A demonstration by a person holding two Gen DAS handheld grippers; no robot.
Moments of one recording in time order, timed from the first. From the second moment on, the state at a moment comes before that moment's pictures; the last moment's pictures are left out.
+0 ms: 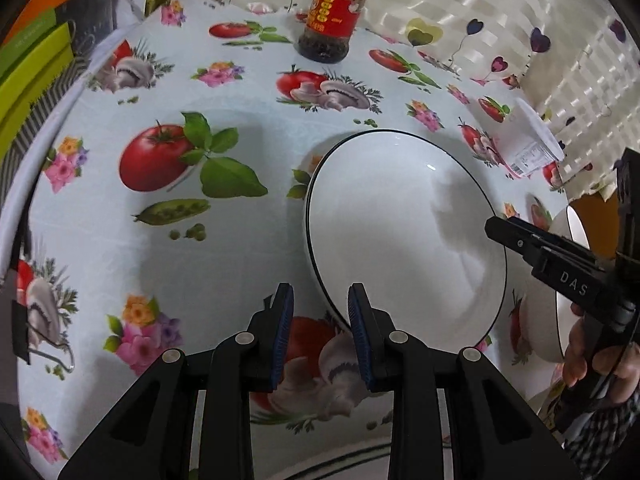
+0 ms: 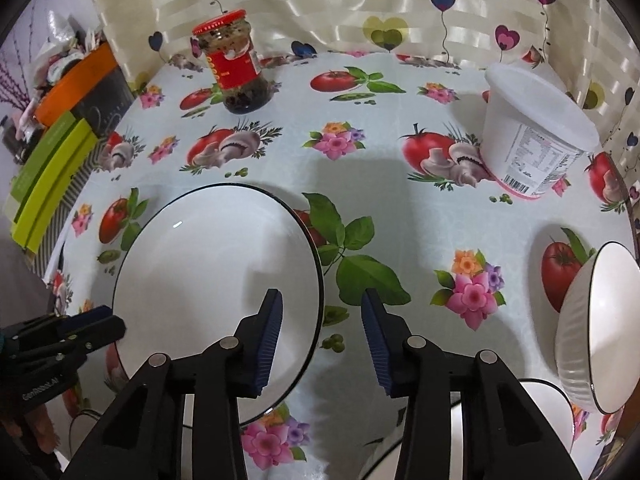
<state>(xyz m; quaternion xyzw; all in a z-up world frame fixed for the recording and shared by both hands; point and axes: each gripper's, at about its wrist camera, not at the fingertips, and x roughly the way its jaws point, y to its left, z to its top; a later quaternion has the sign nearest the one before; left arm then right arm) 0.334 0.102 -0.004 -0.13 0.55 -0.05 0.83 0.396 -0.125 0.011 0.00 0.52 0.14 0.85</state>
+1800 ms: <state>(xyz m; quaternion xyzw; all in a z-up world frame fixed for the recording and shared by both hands) 0.333 0.106 0.008 -0.12 0.52 -0.03 0.84 0.381 -0.108 0.012 -0.02 0.51 0.14 0.85</state>
